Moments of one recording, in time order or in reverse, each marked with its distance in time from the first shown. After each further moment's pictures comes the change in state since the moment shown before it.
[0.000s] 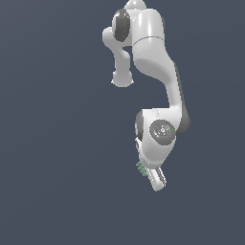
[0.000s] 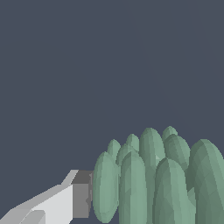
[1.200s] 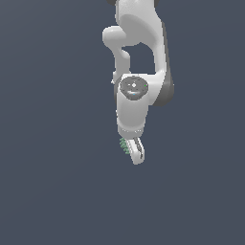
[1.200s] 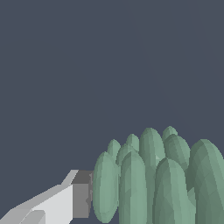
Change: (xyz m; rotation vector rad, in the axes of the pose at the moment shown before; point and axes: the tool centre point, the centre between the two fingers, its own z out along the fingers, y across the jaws) arm 0.056 0.083 -0.092 0.000 -0.003 0.000
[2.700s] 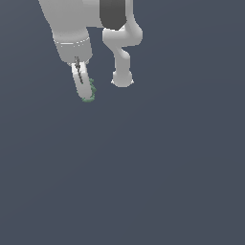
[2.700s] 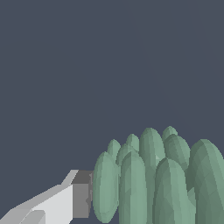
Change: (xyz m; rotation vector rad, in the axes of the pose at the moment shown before) arm 0.116 0.159 -0.189 0.002 0.002 0.002
